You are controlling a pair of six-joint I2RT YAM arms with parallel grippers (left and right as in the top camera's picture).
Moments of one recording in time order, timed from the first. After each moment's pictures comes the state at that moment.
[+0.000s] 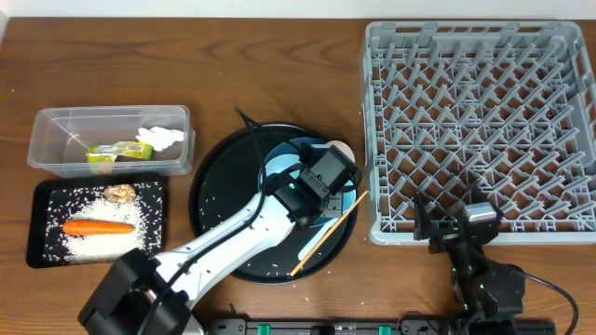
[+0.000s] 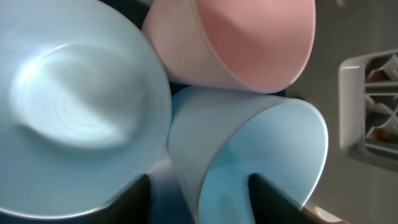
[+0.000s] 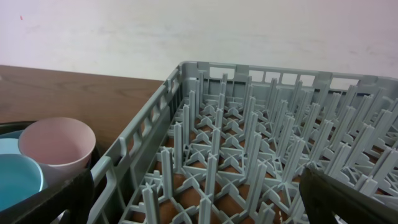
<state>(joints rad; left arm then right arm) -0.82 1.59 1.05 -0.62 -0.09 -0.76 0.09 0.01 0.01 -0.06 -0.10 -0.01</state>
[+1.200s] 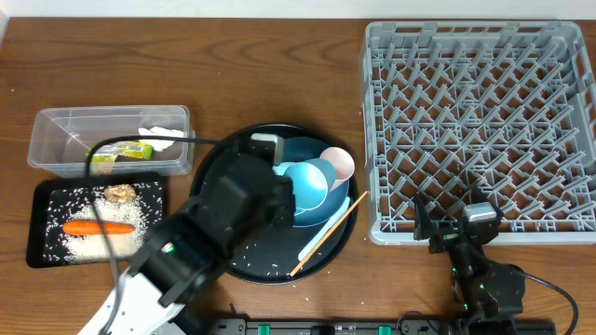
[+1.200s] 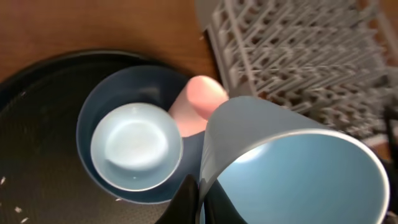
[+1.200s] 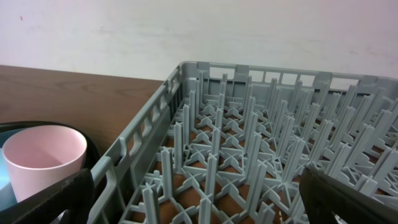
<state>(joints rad) -0.70 0.99 1.05 -0.79 -0.03 -0.56 0.09 0.01 0.01 -0.06 -0.10 -0.01</state>
